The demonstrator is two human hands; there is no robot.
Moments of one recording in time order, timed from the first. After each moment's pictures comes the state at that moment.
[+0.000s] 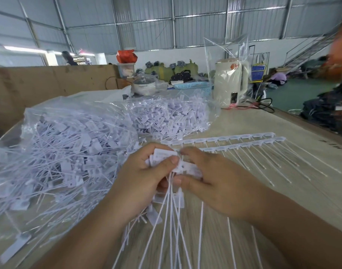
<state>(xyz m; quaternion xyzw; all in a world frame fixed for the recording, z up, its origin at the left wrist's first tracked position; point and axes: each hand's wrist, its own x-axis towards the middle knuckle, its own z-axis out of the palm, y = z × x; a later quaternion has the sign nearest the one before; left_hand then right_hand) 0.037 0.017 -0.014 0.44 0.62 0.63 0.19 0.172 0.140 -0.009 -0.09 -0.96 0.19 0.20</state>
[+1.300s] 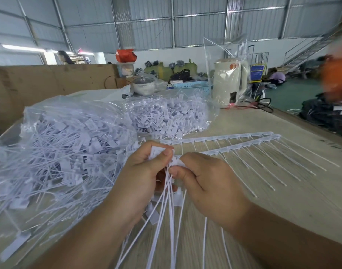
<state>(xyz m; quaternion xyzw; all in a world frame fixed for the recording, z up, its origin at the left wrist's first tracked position) 0.044 0.021 -0.018 0.37 0.55 0.69 0.27 0.156 0.124 -0.034 -0.06 -0.88 0.17 0.44</state>
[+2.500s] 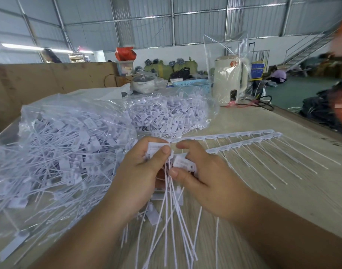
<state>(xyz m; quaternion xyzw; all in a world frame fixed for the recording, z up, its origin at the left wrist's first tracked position) 0.040 0.021 -0.017 0.42 0.62 0.64 0.16 0.158 0.137 -0.036 -0.07 -0.90 0.25 0.34</state>
